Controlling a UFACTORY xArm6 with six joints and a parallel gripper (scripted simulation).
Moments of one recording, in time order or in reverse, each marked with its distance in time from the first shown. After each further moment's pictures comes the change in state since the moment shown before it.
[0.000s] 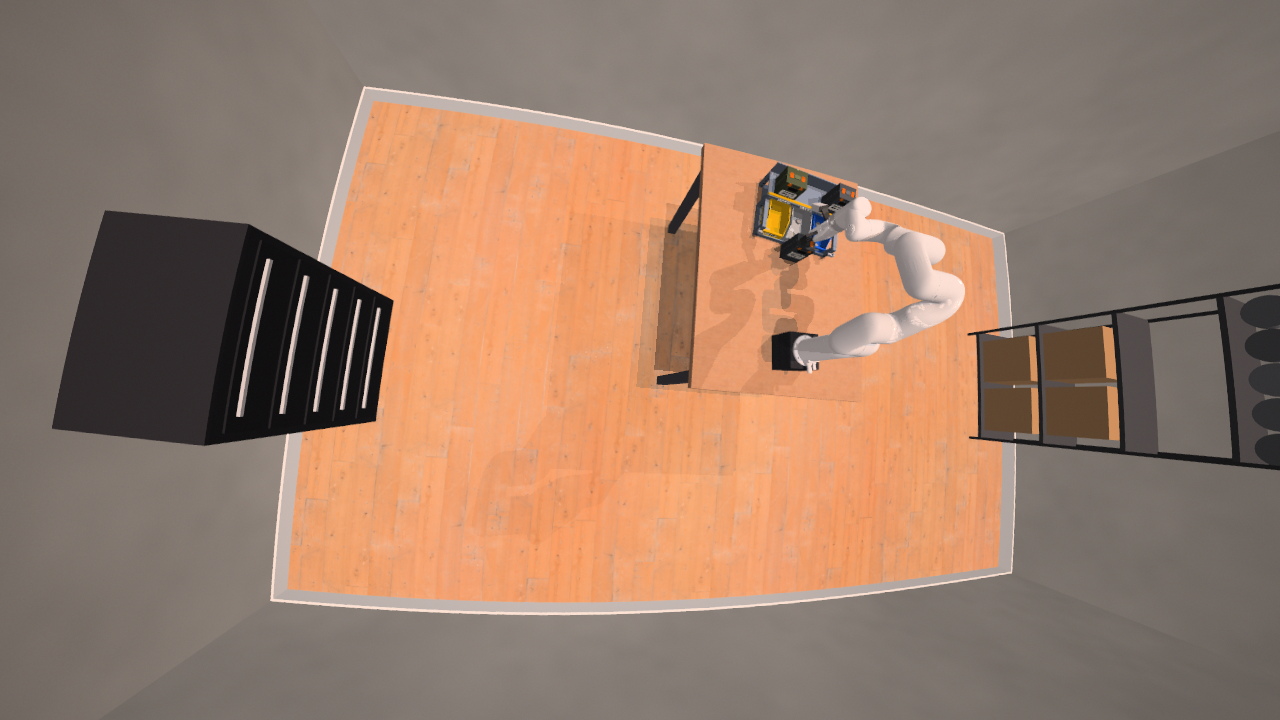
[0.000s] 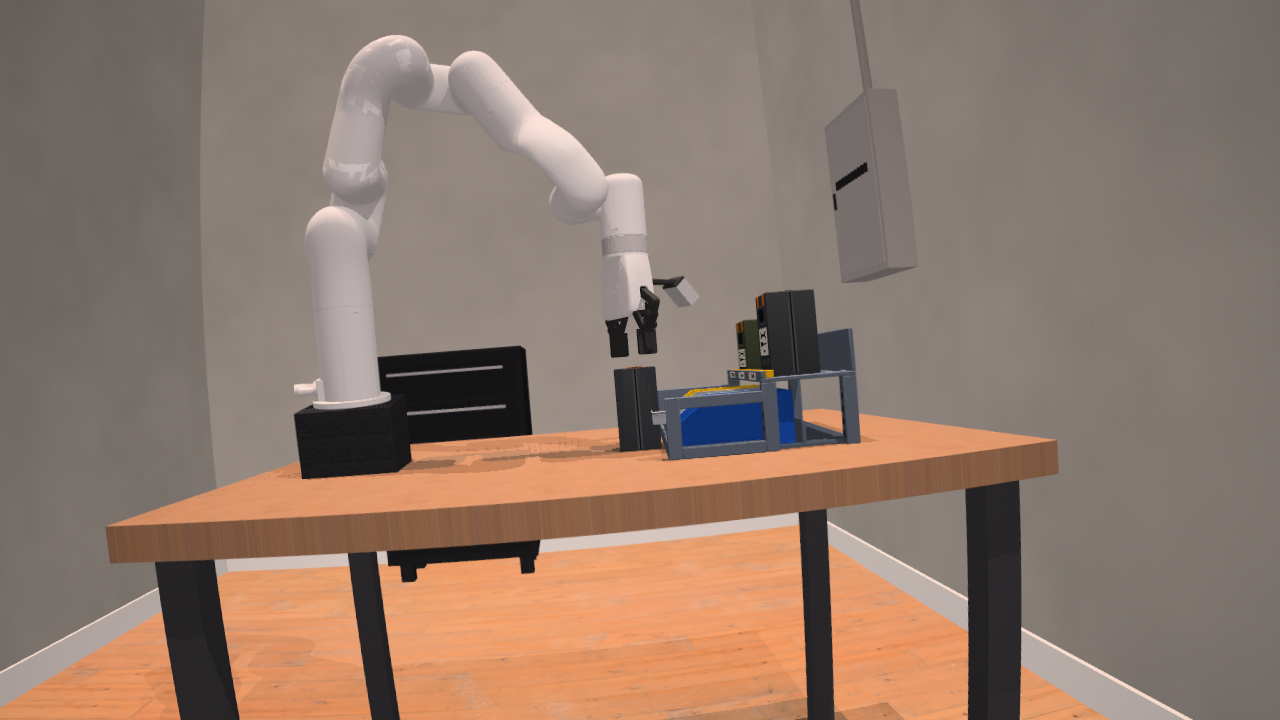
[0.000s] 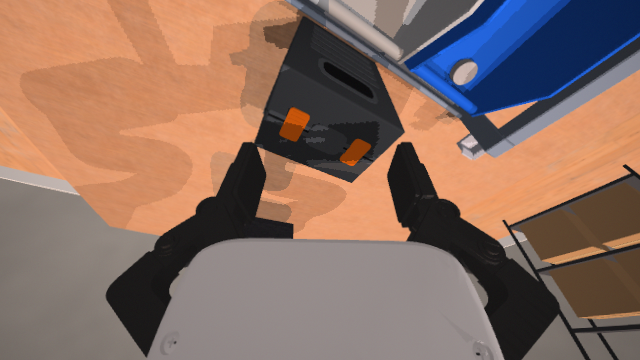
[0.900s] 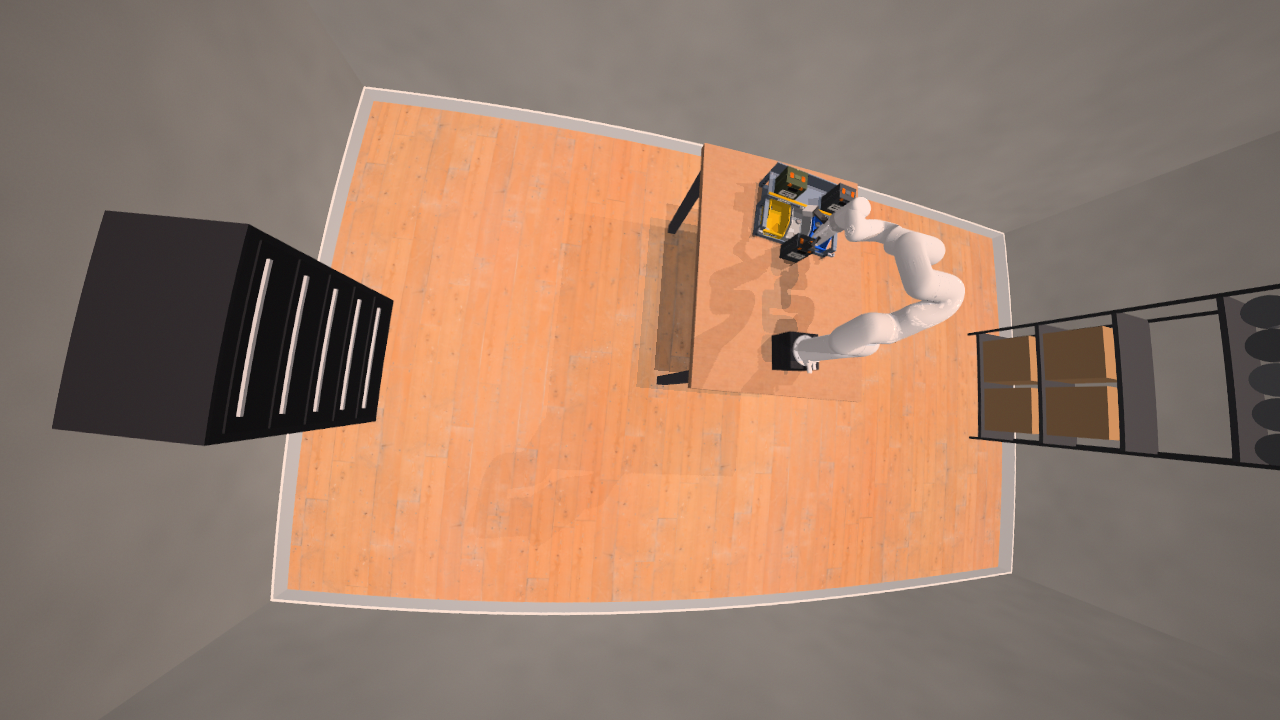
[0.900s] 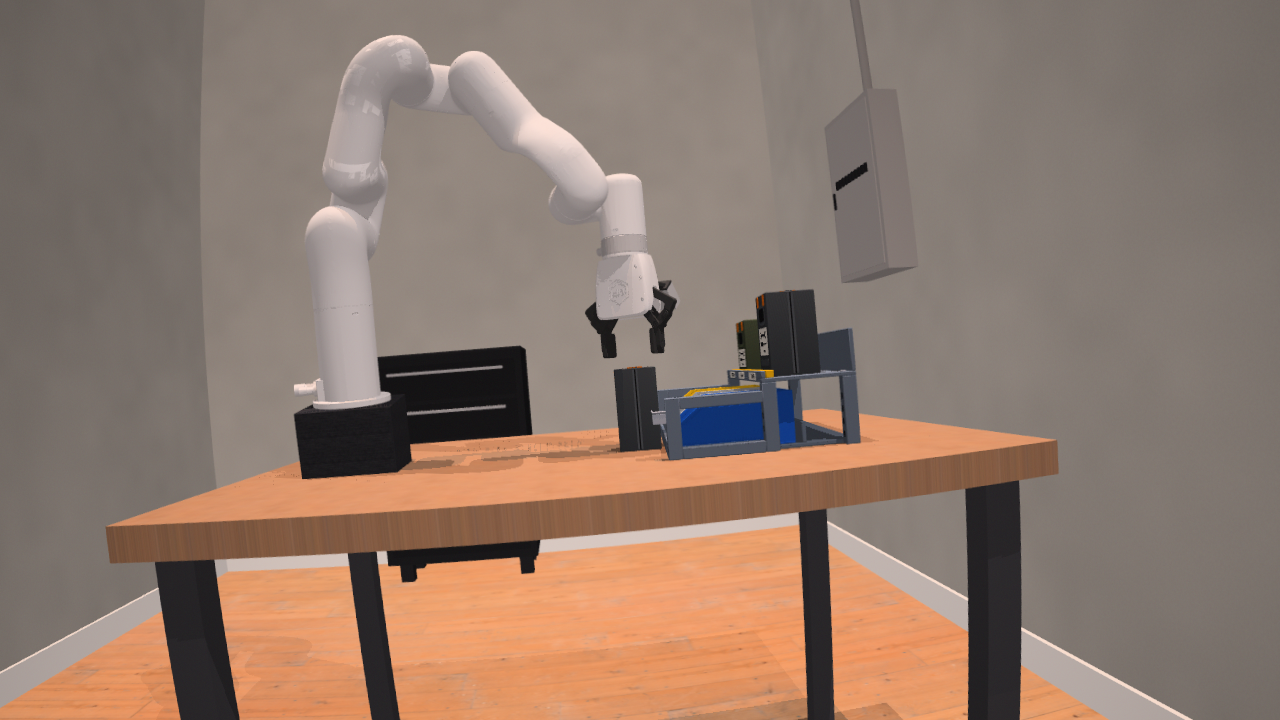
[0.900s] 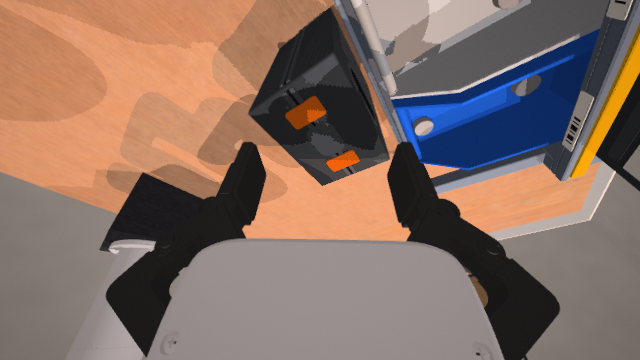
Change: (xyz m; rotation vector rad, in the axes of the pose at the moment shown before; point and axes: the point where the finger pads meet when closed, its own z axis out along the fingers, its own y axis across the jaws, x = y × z) arm 0.000 0.000 0.000 -0.007 -0.003 -0.499
